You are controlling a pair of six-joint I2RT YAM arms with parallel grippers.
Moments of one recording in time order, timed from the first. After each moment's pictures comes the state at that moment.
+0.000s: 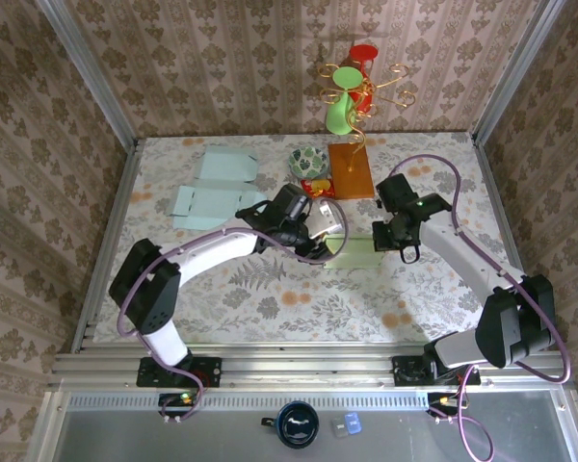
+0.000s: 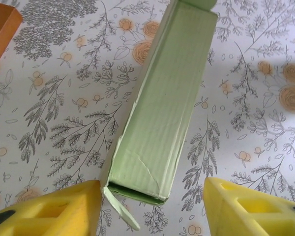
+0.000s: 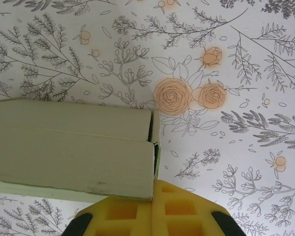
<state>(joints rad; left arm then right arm) -0.84 1.68 1.21 -0.37 0.39 0.31 0.33 1.41 1.12 -0.96 0.08 0.28</state>
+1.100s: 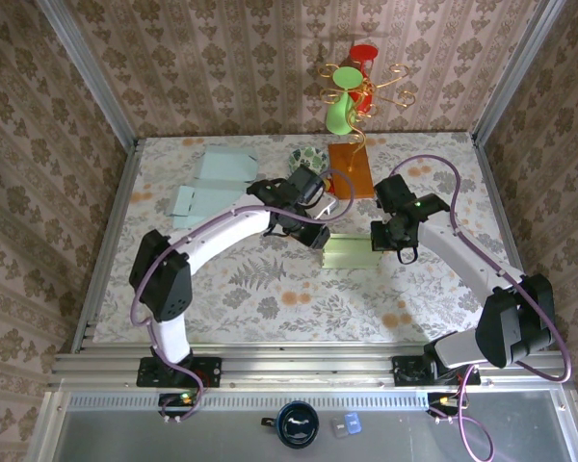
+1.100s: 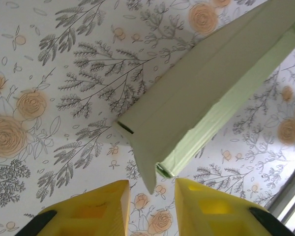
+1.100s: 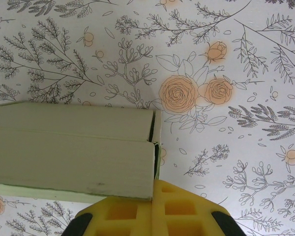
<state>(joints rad) -0.85 1.83 1.59 -0.86 0.24 -0.12 0.34 1.41 1.12 -0.96 0.08 0.34</state>
